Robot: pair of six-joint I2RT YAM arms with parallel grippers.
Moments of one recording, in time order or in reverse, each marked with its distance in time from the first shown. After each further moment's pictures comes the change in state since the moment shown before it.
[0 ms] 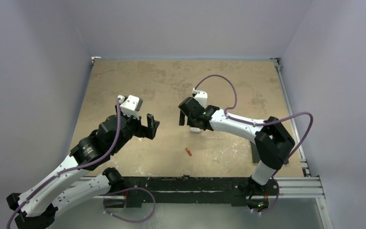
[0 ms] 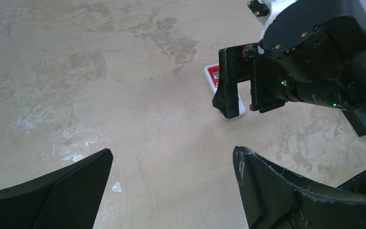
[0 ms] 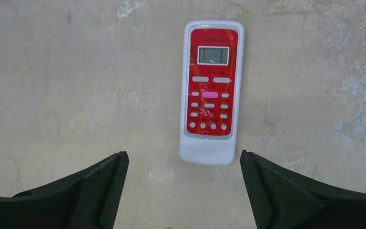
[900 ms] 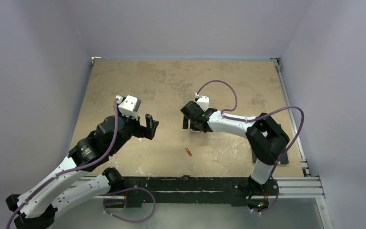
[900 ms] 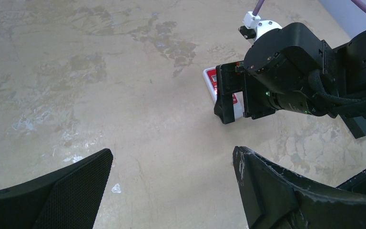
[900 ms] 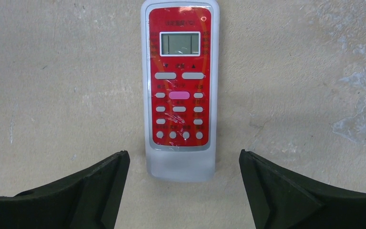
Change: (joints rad) left arm 0.000 -0.010 0.000 0.000 0.000 0.000; right arm -0.031 0.082 -0.073 0.056 -0.005 0.014
